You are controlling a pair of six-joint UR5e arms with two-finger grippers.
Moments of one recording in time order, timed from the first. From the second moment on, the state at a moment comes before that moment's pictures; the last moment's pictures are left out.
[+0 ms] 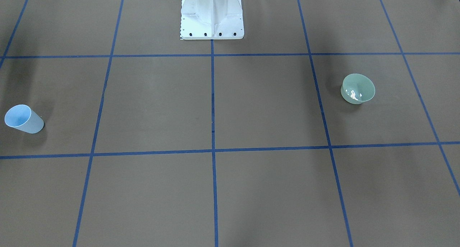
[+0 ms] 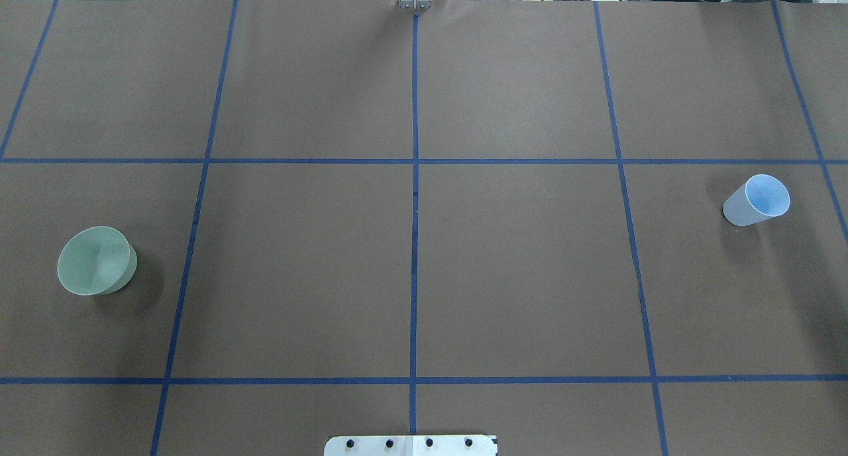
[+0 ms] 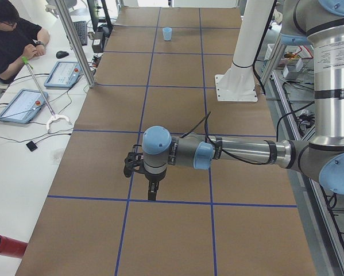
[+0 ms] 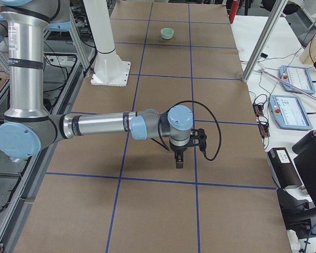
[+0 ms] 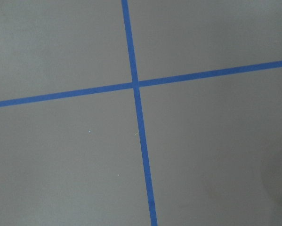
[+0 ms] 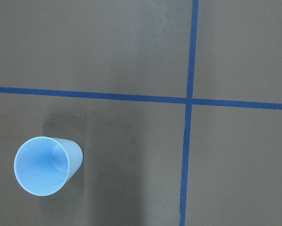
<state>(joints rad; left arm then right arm) -1.56 -1.48 -1.75 -1.65 -2.33 -0.05 1.55 -1.66 1.76 -1.56 2.42 0.08</state>
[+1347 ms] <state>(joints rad) -1.56 -1.63 -1.63 -1.62 -2.33 -0.05 1.57 -1.63 1.76 -1.59 2.42 0.09</state>
